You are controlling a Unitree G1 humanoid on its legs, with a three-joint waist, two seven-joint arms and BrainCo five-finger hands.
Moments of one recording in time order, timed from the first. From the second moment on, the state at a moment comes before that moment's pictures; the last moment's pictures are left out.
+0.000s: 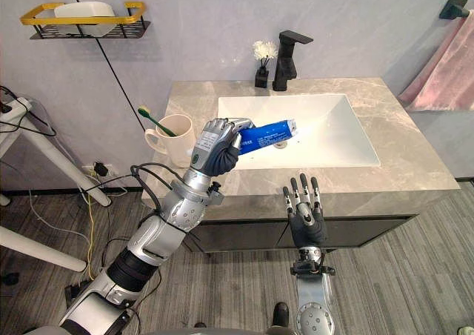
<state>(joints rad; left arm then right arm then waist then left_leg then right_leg) -0.41 0.17 -0.48 -0.08 0.71 -0.12 0.33 0.27 -0.05 0.12 -0.10 1.07 -0.26 0.26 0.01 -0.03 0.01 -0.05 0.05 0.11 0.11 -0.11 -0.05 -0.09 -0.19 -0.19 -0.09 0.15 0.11</state>
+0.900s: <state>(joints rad) -0.46 0.16 -0.49 0.00 0.69 -0.12 0.33 0.12 -0.09 0.28 -0.31 1.03 -0.26 0.24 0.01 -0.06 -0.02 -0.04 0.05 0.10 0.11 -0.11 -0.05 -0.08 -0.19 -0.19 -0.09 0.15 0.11</state>
